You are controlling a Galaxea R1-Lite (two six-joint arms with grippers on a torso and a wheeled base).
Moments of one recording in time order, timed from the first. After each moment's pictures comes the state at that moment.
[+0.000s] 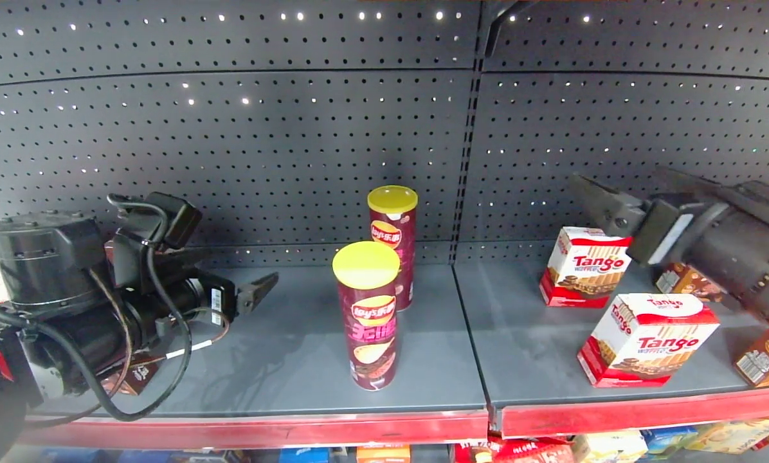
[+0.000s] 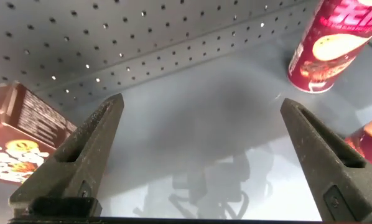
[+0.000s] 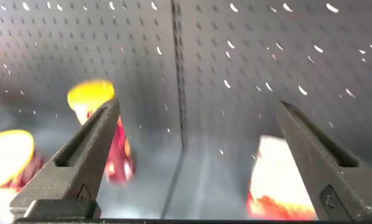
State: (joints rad) left arm -0.23 1.54 -0.58 -0.75 -0.02 0.13; right arm 0.72 1.32 -0.67 -0.87 -0.44 -0.07
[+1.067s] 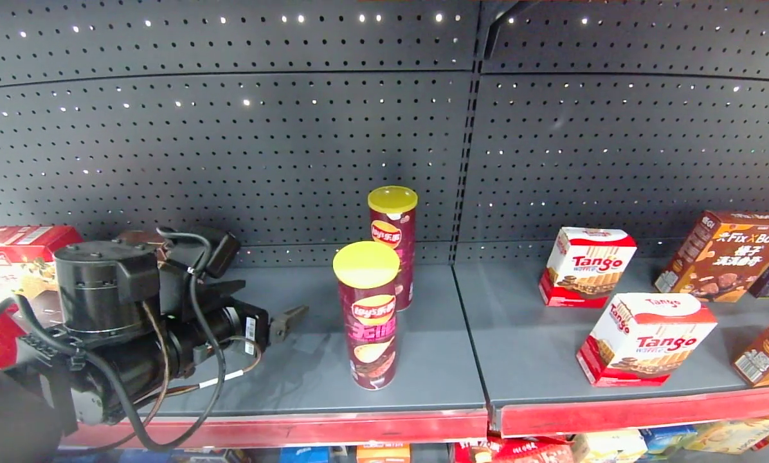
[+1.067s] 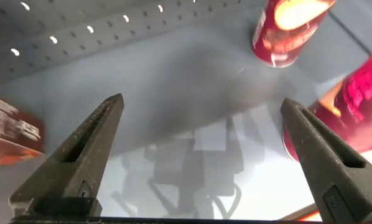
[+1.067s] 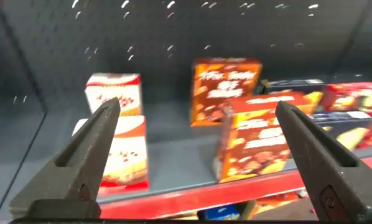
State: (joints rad) left arm -0.35 1.59 -0.53 -0.74 0.03 0.03; right arm 0.64 0.49 -0.35 -0.42 -0.82 -0.22
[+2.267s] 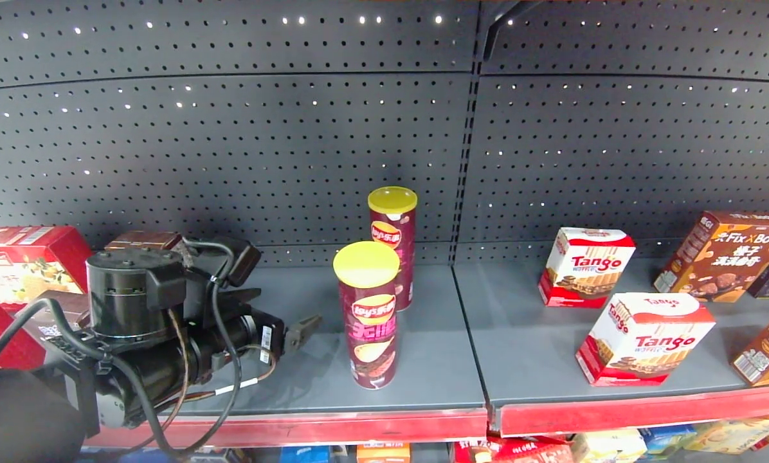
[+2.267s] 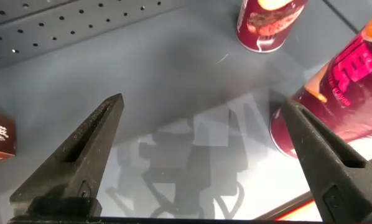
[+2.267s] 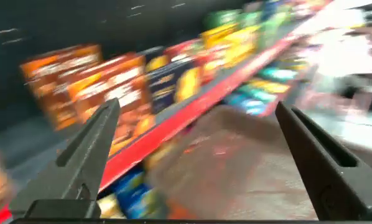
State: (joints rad) left arm -0.39 1.63 -0.53 -0.75 0.03 0.02; right arm -0.08 0.10 -0.31 -0.03 -0.73 -0.03
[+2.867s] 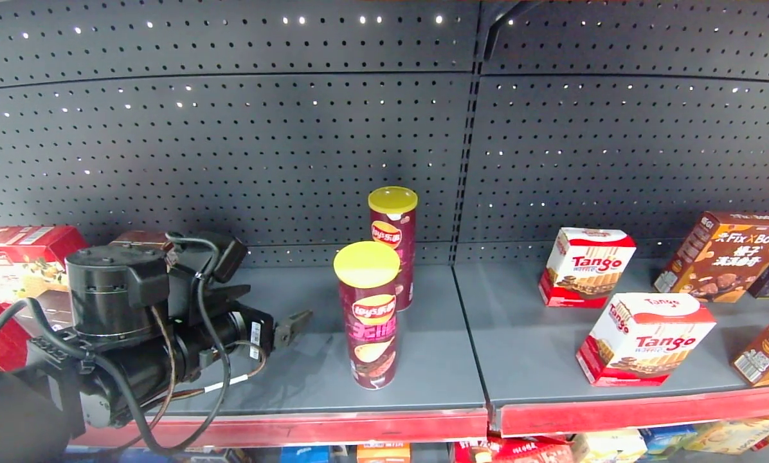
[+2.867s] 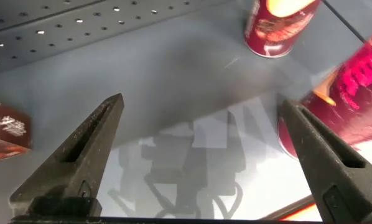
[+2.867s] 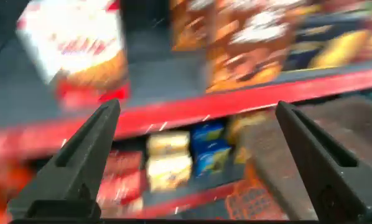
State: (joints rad) left arm -0.36 1.60 -0.53 -0.74 0.03 0.02; right arm -0.08 0.09 -0.03 -0.08 -0.17 -0.04
